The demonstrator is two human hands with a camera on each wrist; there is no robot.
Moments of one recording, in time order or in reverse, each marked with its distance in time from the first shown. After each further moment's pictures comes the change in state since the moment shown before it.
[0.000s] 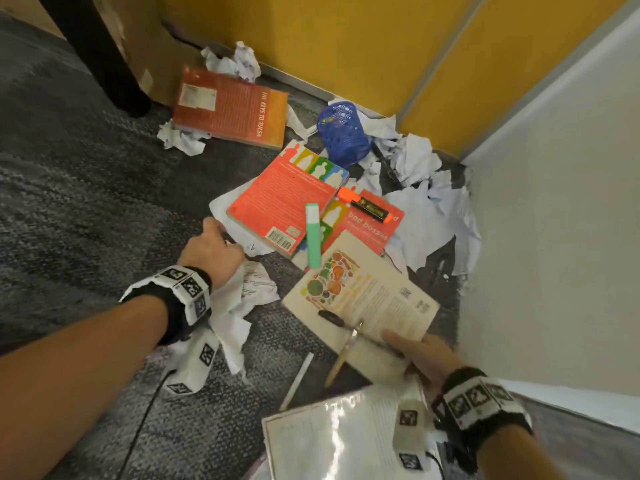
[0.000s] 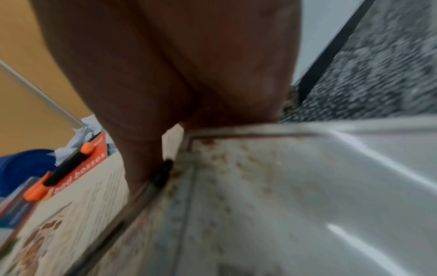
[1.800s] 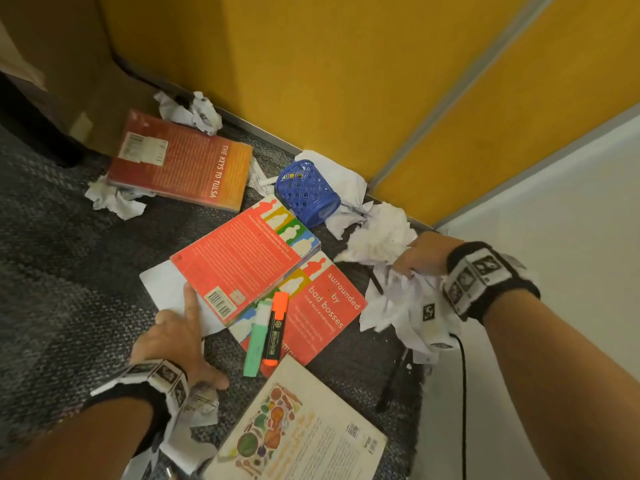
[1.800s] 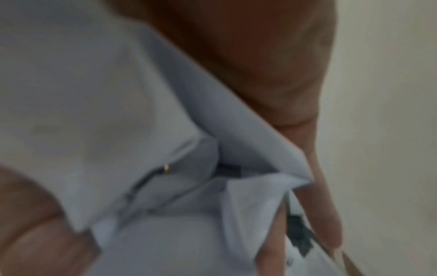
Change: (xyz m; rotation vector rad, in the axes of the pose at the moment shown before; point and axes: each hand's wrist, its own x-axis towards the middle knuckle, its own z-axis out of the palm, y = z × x) left_hand 0.025 0.057 0.033 0.637 -0.322 -0.140; right_hand 0.062 -0.308 -0.085 -1.150 0.093 -0.241
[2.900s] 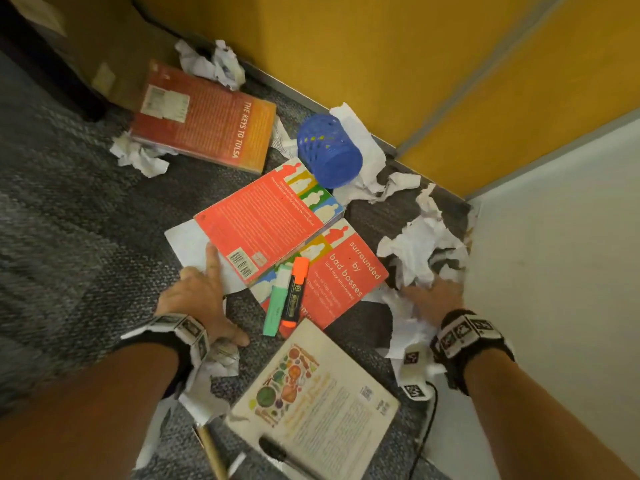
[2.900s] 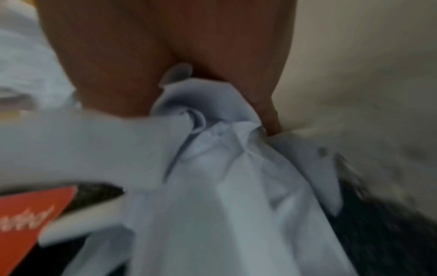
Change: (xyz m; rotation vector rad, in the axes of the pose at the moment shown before) left_hand 0.003 -0.004 0.003 0.022 0.034 0.014; right_hand 0.038 0.058 0.143 0.418 0.221 0.185
